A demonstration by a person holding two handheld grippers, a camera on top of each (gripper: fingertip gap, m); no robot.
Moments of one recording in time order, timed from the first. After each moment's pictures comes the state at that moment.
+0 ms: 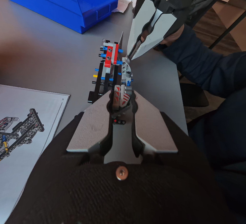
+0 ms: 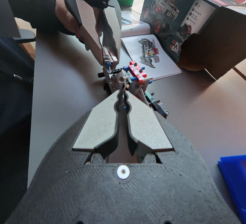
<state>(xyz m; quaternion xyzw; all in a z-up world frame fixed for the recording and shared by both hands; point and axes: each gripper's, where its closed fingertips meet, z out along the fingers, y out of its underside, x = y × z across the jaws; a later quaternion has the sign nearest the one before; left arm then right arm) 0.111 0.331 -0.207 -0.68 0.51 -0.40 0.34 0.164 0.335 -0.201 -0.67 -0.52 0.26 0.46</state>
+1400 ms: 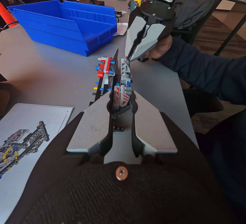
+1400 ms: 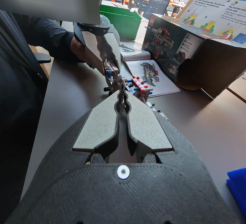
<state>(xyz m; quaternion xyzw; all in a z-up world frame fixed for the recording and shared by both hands) 0.113 0.322 -0.193 -0.63 0.52 -0.39 0.43 0.165 0.327 -0.180 -0.61 -0.51 0.32 0.52</state>
